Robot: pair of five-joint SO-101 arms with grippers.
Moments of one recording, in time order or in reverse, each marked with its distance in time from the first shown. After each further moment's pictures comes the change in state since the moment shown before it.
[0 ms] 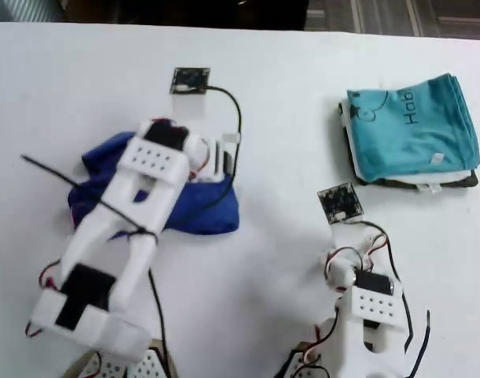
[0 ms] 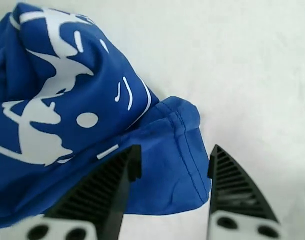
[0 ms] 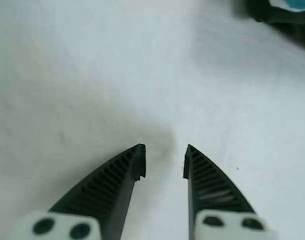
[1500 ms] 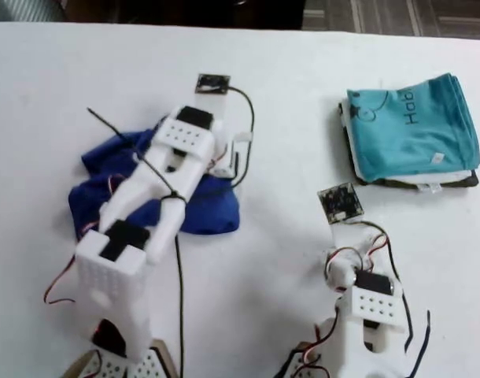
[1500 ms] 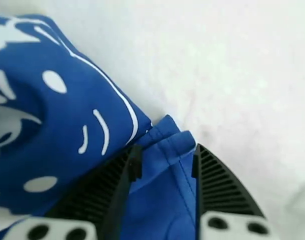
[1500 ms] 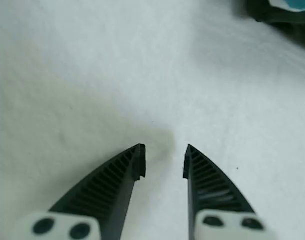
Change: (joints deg) left arm 1.6 22.5 -17.5 3.7 -0.2; right arm 0.0 0.0 0.0 0.0 0.0
